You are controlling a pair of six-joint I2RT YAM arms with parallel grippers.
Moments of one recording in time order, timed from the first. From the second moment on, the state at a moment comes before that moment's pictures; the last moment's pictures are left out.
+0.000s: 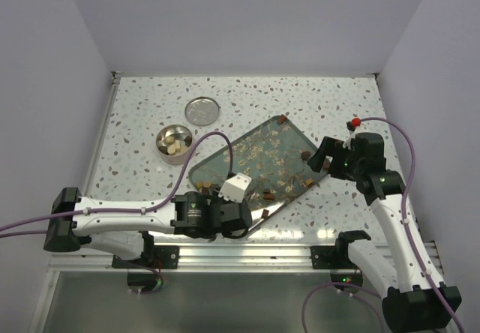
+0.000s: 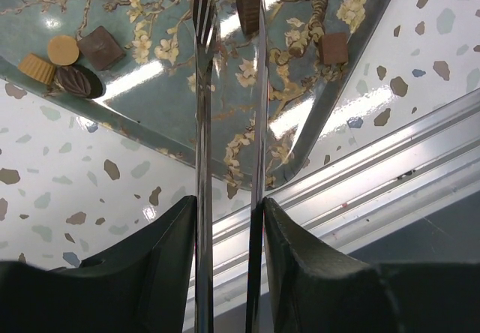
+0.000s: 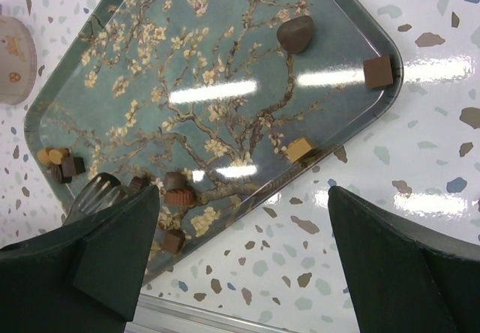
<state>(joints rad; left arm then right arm) -1.46 1.26 1.03 -0.92 -0.56 -0.89 0.10 0.83 0.81 -0.70 -0.18 0.40</state>
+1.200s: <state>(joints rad) -1.41 1.34 1.03 -0.84 -0.54 -0.85 0.10 0.82 0.81 -0.72 -0.18 0.39</state>
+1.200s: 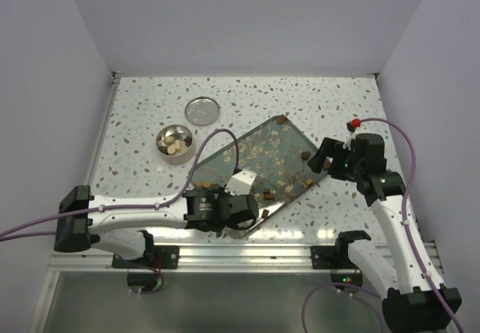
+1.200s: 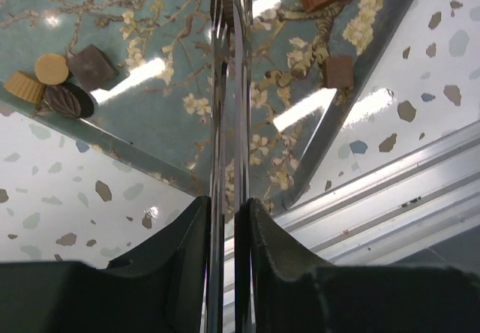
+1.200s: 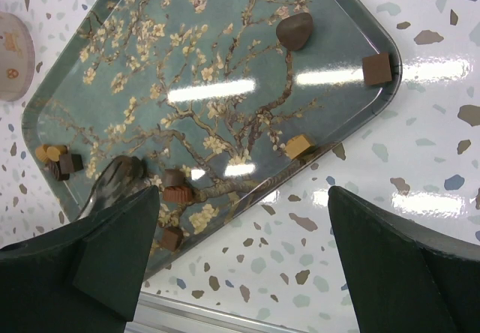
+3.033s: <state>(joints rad) -0.36 0.94 0.97 -0.78 -0.29 -0.29 0.10 0.85 0.81 -0.71 -0.18 0.39</state>
